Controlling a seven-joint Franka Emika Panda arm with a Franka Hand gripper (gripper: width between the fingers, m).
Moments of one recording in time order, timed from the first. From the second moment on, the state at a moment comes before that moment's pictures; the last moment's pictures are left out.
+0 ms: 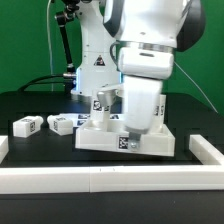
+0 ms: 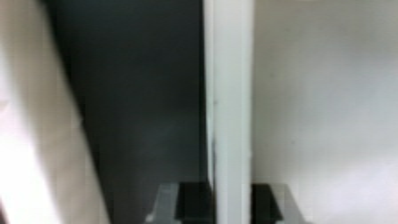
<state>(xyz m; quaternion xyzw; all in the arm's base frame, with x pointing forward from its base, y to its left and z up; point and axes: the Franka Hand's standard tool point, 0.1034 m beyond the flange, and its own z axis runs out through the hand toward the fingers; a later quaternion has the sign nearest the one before) 0.597 0.022 0.036 0.75 0.65 -0.01 0.08</state>
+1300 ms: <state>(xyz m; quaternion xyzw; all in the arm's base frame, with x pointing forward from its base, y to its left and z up) 0.640 0.068 0.033 0.73 0.68 -0.01 0.07</state>
